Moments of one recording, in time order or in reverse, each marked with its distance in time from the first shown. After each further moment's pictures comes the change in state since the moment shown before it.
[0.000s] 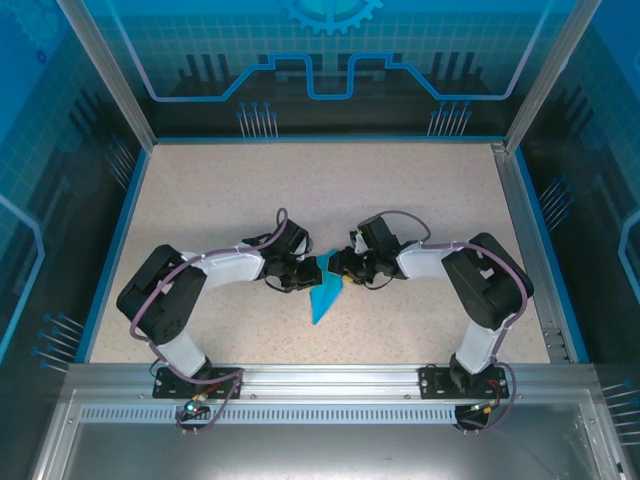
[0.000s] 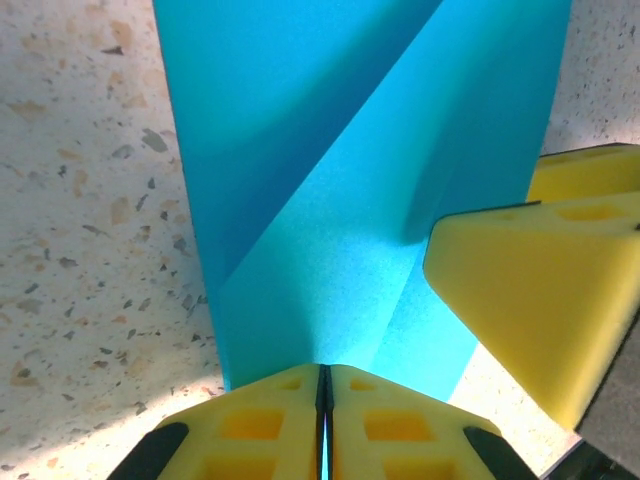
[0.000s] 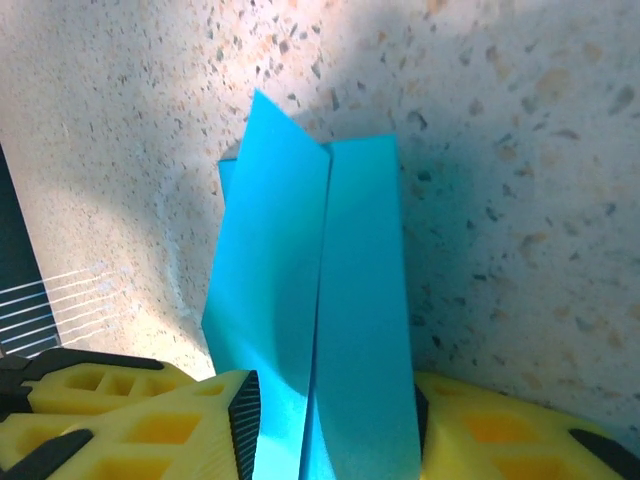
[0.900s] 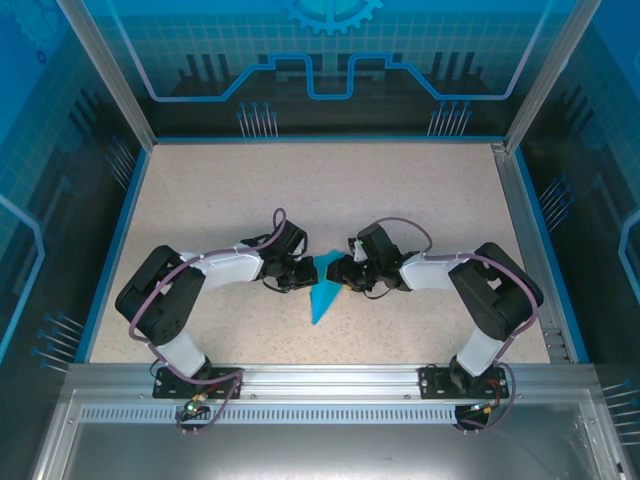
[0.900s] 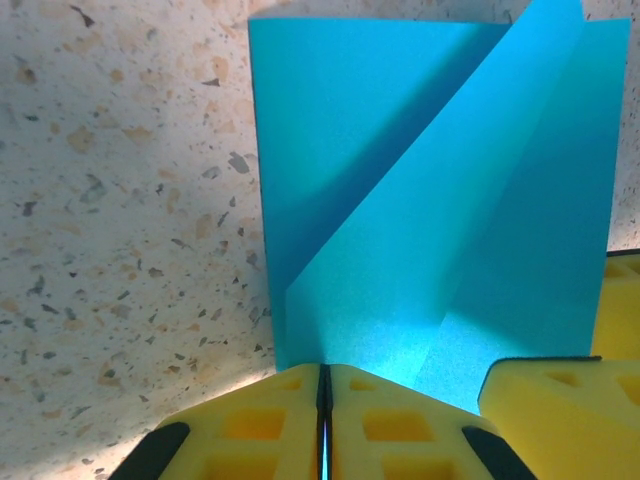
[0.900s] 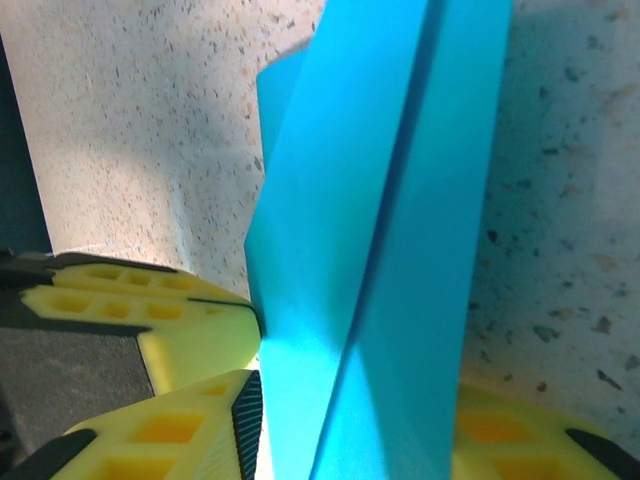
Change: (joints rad) left arm 0.006 -0.005 -0.010 -0.012 -0.058 0.000; right arm 0.062 -0.077 -0.090 0.068 0.032 0.036
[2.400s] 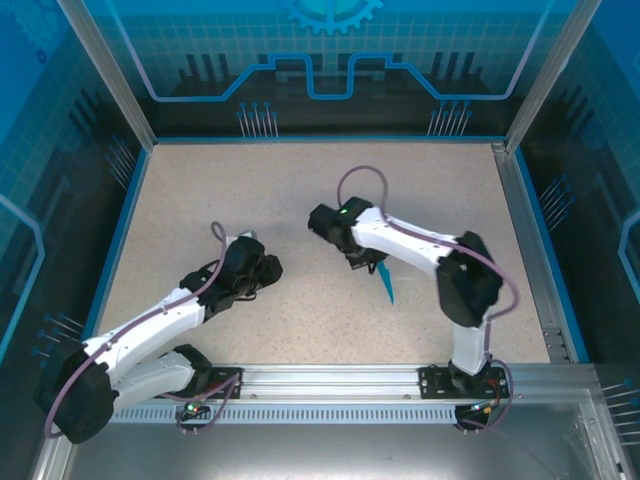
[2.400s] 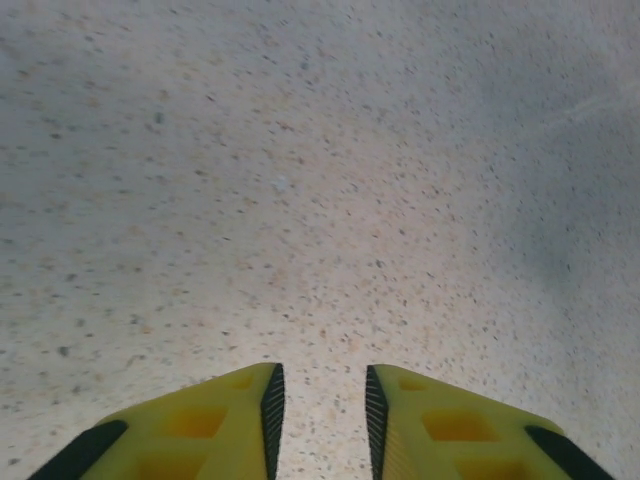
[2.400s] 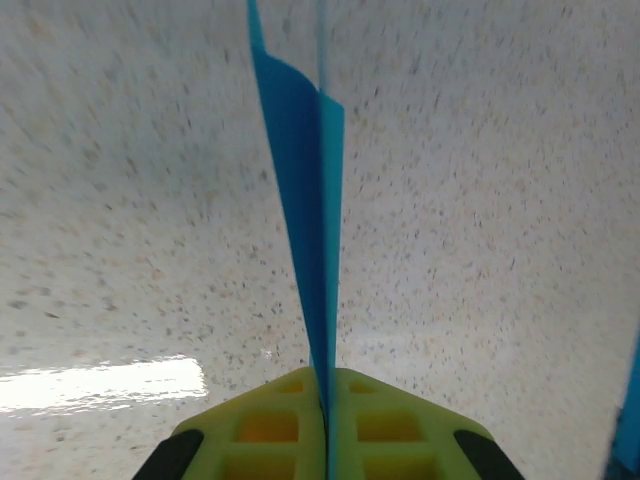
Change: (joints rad) left arm 0.002 -0.651 -0.267 -0.088 -0.463 -0.132; right arm 0.202 0.233 0.829 -1.464 1.025 -0.222
